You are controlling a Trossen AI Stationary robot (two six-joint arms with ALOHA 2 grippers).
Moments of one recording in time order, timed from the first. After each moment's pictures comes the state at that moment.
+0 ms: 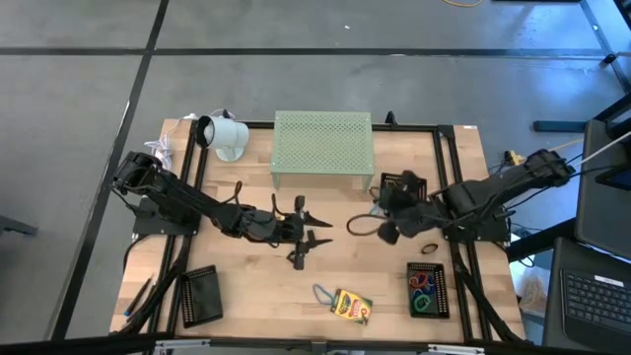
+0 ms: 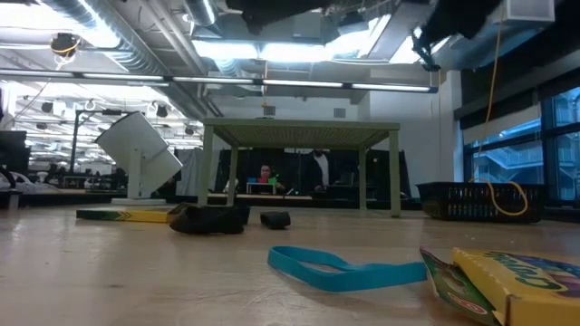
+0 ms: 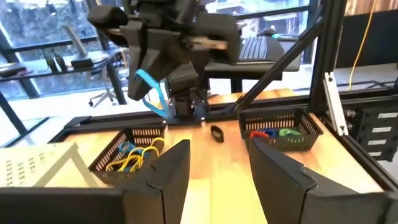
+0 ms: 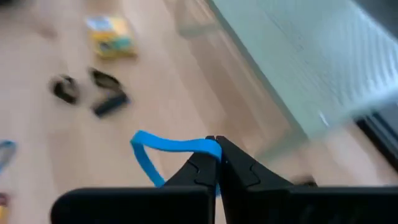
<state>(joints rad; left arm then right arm) -0.32 1.57 0.88 0.57 -0.38 0.06 0.41 1.21 1.07 -0.83 0.65 0.57</state>
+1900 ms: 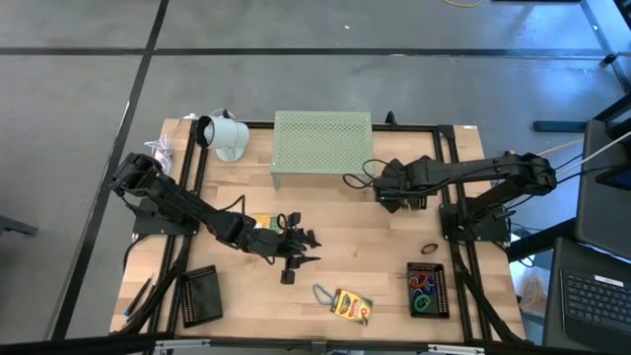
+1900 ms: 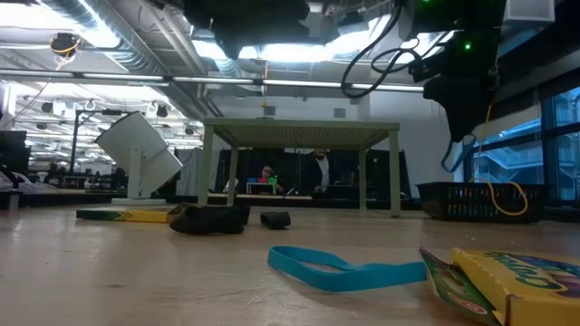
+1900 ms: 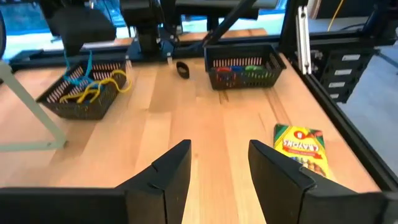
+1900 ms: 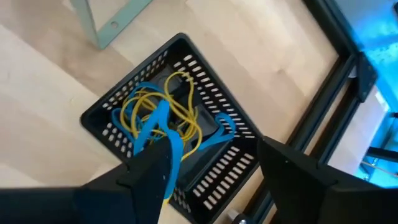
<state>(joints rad) -0.41 1.57 0.88 0.30 -0.37 -0.11 0.01 1.41 1.06 -1.31 0.48 0.83</state>
